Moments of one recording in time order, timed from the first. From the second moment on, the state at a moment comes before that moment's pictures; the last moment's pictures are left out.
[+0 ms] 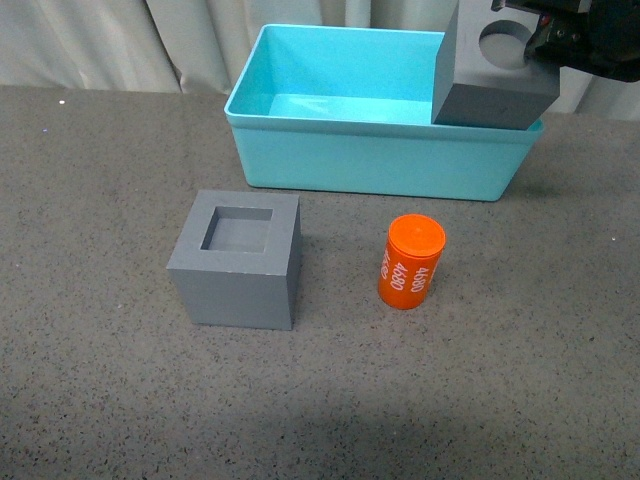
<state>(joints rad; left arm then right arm) 0.00 0.00 0.02 0.00 0.00 0.00 0.18 1.94 1.15 0.25 0.03 0.26</state>
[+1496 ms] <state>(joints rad) 0.00 0.00 0.02 0.00 0.00 0.00 -0.01 1.00 0.40 0.27 0.14 0.20</state>
